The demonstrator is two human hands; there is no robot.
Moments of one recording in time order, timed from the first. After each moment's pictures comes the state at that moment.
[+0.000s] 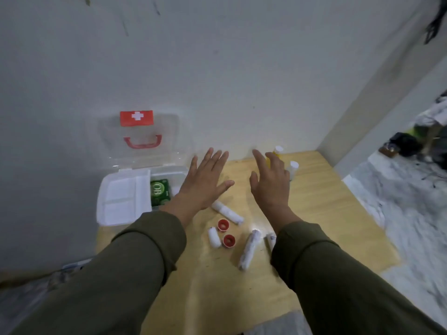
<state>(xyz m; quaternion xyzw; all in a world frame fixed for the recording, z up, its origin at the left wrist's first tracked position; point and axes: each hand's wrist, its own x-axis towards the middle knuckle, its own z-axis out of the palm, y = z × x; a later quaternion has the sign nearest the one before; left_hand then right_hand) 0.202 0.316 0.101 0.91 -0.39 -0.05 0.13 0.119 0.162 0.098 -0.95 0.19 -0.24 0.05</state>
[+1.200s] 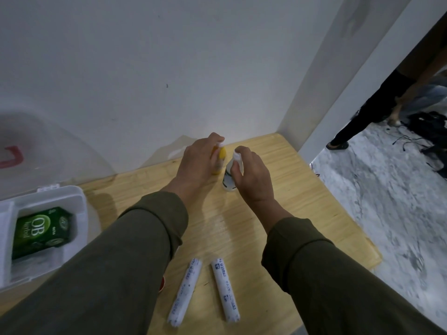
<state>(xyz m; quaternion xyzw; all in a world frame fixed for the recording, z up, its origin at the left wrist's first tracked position) 0.221 0.094 0.049 0.85 -0.38 -0.01 0.35 0.116 -0.002 0.036 -0.92 0.18 -0.31 0.17</state>
